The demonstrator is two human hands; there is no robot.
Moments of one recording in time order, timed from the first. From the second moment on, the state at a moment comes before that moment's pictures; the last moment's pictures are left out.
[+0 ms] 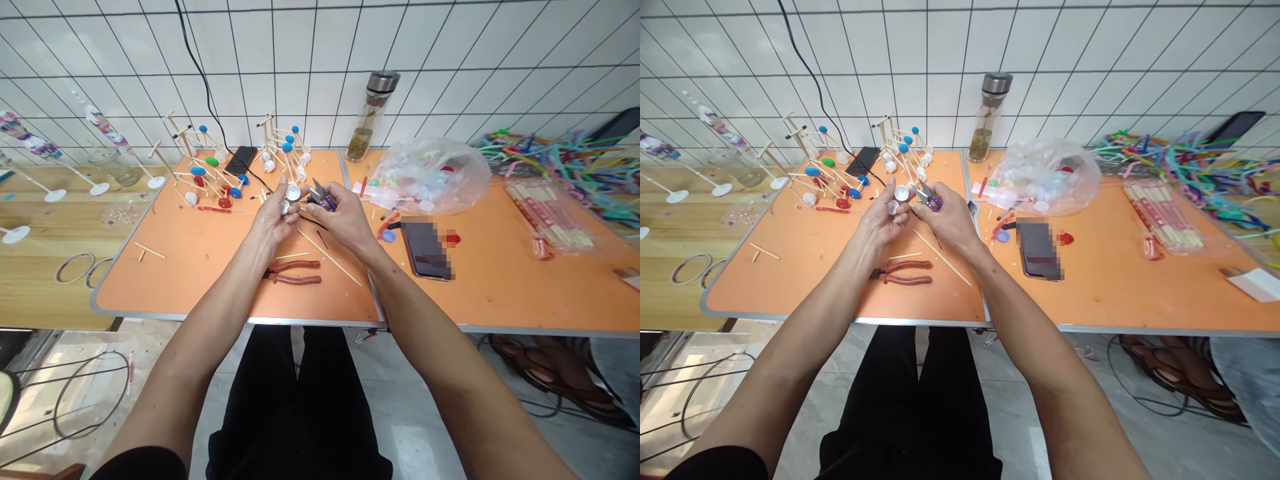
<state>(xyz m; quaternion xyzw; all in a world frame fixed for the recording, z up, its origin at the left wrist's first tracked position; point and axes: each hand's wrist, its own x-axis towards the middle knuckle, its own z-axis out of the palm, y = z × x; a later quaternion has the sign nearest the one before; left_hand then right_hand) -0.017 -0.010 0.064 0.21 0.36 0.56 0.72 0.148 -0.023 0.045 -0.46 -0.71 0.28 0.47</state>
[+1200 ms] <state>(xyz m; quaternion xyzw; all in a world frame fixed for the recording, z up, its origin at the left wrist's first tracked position) -0.016 -0.009 0.060 0.20 0.33 0.57 0.73 0.143 -0.038 0.043 -0.54 -0.77 0.05 0.33</state>
